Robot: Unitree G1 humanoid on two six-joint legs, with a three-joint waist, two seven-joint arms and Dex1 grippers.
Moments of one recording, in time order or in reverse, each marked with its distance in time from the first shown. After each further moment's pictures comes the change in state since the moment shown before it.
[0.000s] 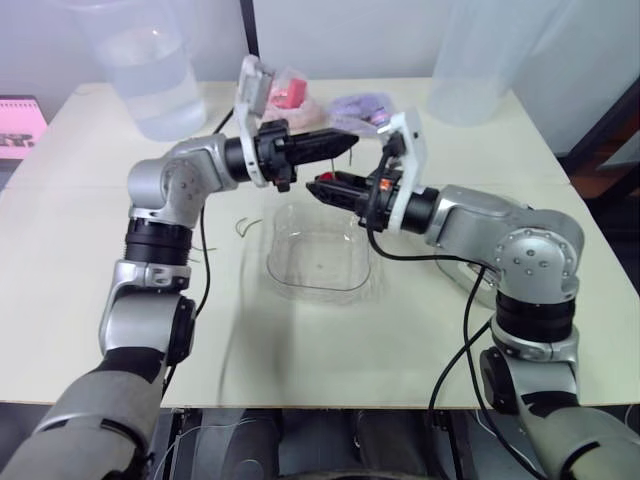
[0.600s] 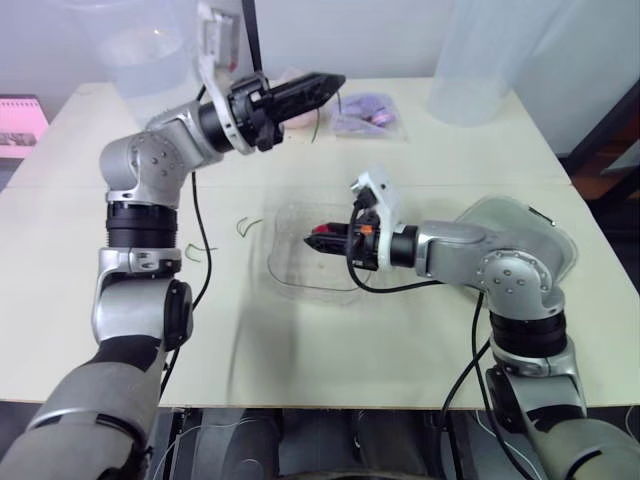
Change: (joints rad) left arm -0.062 0.014 0.111 -0.006 -0.058 0.015 0.047; right arm 0.076 -0.026 0.098 -0.002 -0.045 0.097 0.033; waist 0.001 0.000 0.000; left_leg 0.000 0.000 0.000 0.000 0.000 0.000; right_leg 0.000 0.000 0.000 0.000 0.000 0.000
